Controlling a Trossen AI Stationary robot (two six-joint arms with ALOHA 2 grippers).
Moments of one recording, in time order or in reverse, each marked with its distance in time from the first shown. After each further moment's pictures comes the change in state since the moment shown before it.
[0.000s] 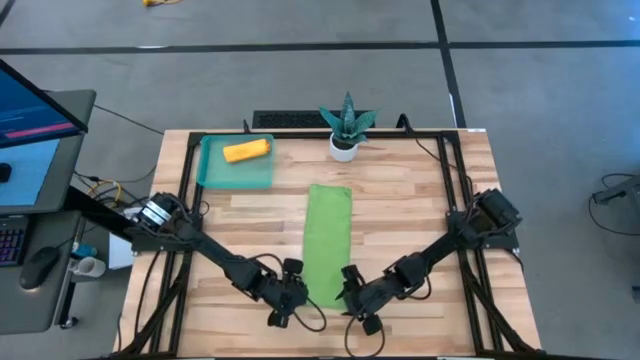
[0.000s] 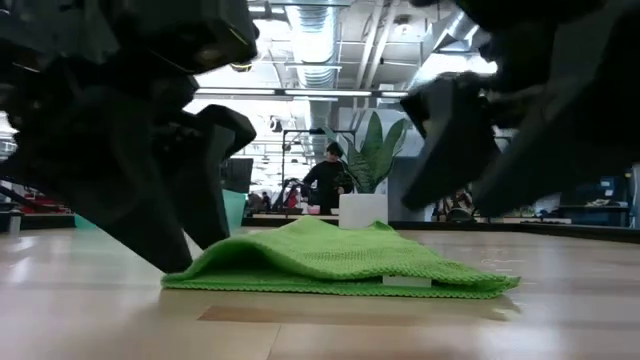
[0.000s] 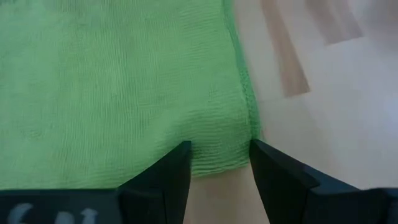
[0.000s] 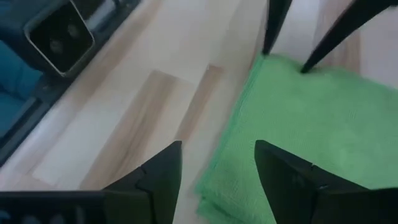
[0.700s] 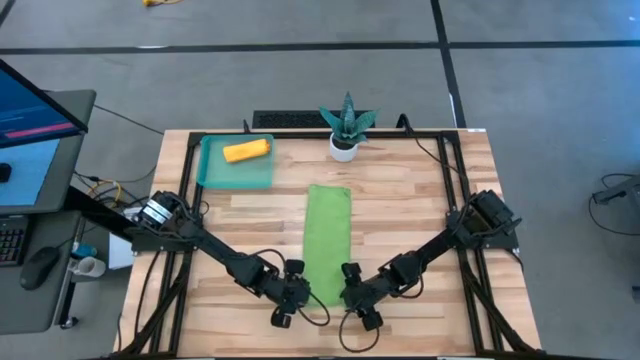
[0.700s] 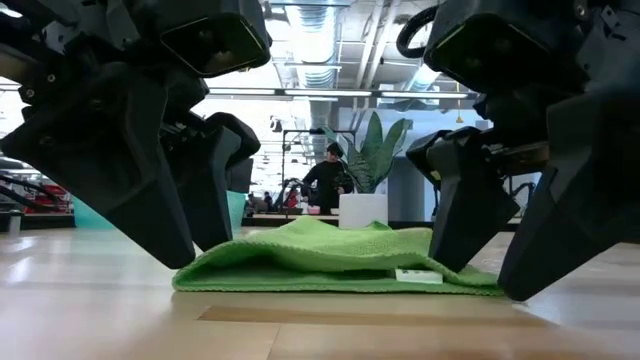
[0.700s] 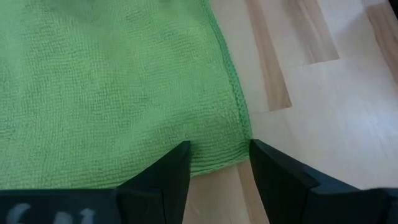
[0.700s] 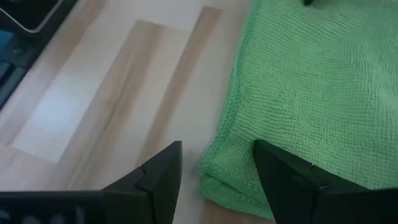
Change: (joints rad) left arm 0.031 -0.001 0.001 0.032 0.107 -0.060; right arm -0.033 0.043 0.006 -0.096 -0.090 0.090
